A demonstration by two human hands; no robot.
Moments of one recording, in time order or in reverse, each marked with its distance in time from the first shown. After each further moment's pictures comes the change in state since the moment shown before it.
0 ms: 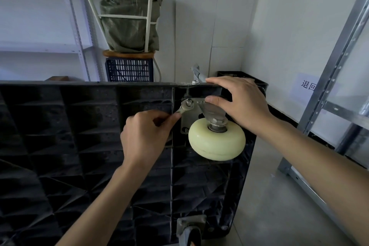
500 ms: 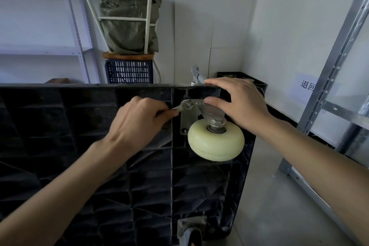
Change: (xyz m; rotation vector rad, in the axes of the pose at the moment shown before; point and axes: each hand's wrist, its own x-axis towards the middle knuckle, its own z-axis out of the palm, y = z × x) left_hand 0.036 0.010 -0.035 0.265 -0.267 0.400; right_hand 0.002 0.002 0.001 0.002 -0.016 0.001
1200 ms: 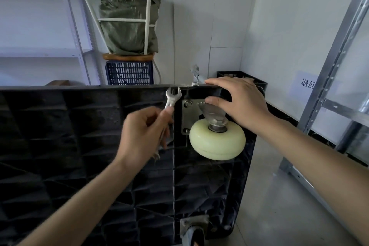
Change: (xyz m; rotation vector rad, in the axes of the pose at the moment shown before) left_hand -0.031 0.014 0.018 -0.746 0.143 -0.269; right_hand 0.001 0.002 0.002 0.005 0.003 0.011
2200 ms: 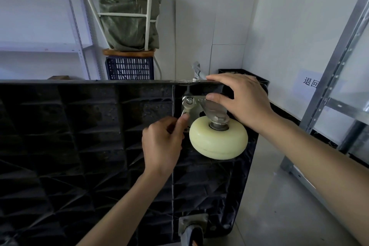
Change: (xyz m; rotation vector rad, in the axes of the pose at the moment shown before) left_hand -0.007 -0.034 0.054 0.170 0.186 0.024; right_hand -0.002 -0.004 -0.002 0.009 0.029 -0.036
